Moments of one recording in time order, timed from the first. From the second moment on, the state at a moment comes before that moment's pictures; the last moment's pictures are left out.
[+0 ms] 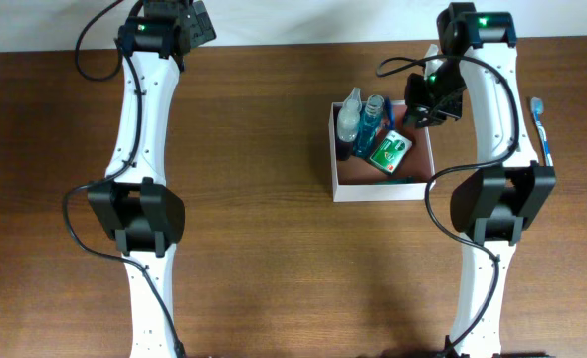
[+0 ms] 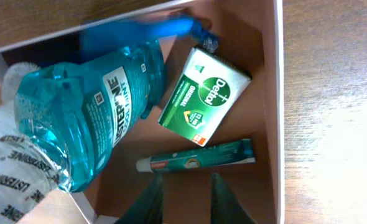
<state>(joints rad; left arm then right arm) -0.10 2.45 2.63 -0.96 -0.28 -0.38 -0.01 2.43 2.54 -1.66 -0.26 0.21</state>
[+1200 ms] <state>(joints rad) -0.10 2.45 2.63 -0.96 -0.28 -0.38 -0.55 2.43 2.51 -1.31 -0.20 -0.19</state>
